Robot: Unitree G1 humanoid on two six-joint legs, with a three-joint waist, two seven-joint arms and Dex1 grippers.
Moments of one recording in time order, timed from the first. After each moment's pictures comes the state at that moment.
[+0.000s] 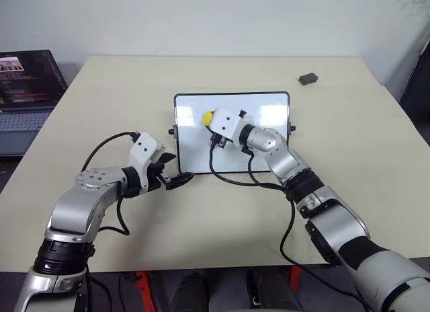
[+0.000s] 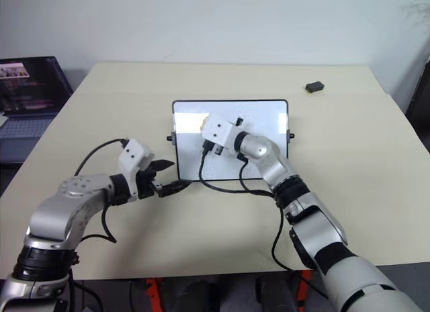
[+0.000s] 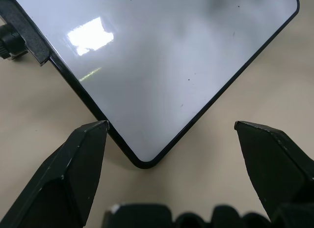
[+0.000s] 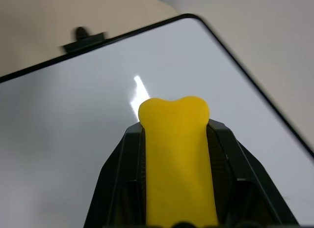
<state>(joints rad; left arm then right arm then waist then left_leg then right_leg) -0.32 0.72 0.03 -0.20 -0.39 0.73 -0.78 -0.95 -0.11 0.39 0.70 -0.31 -0.14 0.50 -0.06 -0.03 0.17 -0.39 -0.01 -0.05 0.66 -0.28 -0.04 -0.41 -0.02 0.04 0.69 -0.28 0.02</state>
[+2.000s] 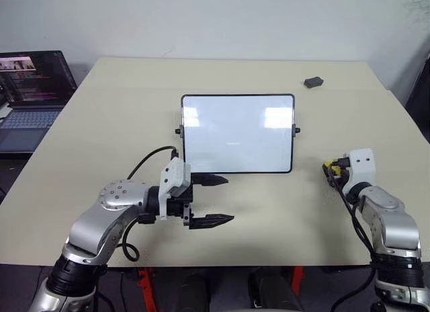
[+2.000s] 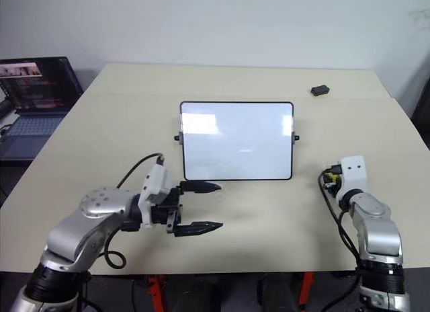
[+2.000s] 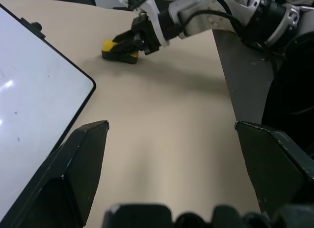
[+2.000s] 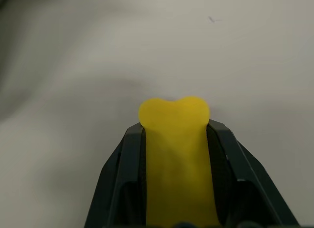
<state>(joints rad) -0.21 0.68 -0.09 -0.40 -0.53 0.45 -1.12 -0.25 -0.42 -0.26 -0.09 0.09 0.70 0.34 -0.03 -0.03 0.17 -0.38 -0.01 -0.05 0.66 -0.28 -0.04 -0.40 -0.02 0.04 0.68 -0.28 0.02</state>
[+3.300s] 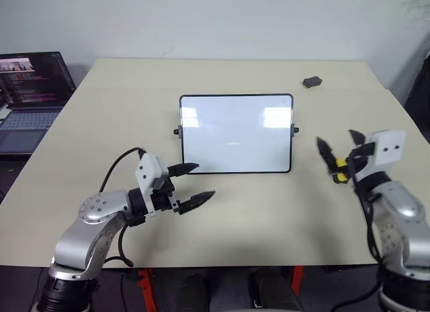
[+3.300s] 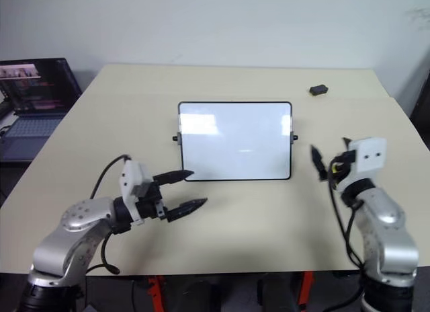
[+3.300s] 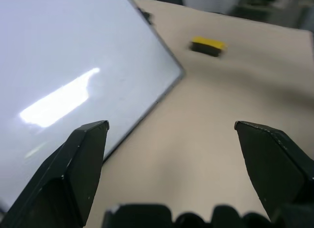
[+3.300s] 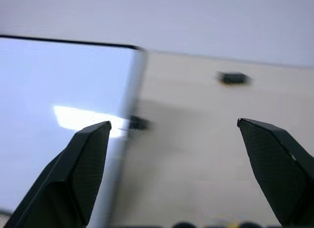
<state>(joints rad) -0.06 0.57 0.11 -0.40 -0.51 0.43 -0.81 -0.09 -0.31 -0.23 -0.56 0.31 0.54 0.31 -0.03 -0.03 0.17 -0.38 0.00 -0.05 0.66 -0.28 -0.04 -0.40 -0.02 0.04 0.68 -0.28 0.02</state>
